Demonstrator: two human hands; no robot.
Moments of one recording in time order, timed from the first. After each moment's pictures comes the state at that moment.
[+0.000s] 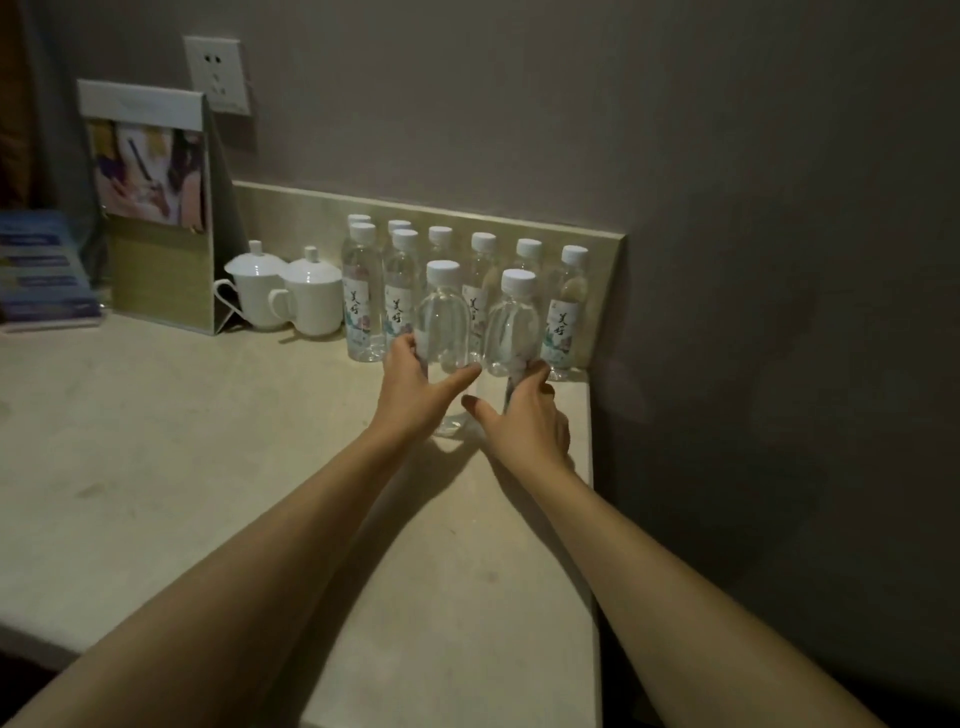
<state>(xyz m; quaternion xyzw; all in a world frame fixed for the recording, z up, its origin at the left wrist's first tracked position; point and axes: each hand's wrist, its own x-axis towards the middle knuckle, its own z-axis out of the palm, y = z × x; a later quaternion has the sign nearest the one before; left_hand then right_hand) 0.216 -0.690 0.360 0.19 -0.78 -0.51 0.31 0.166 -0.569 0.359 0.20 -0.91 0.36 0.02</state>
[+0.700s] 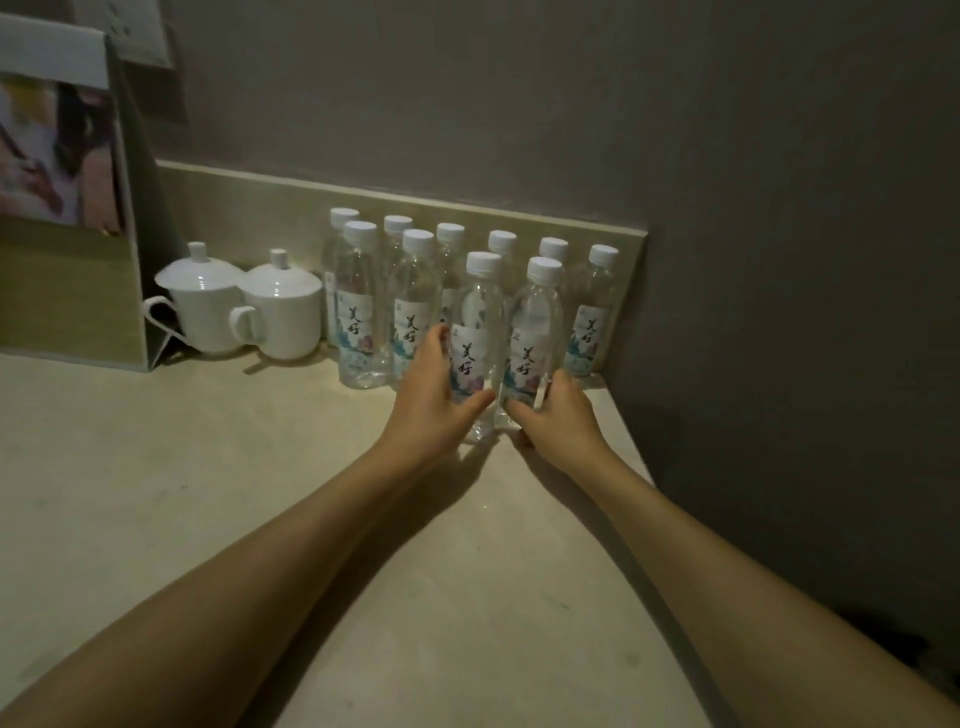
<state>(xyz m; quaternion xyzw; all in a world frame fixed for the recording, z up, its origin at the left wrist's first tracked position) 0.174 -0.769 0.353 0.02 -0.82 -0.50 0.27 0.129 -0.625 0.358 0.13 -0.90 0.41 0.03</state>
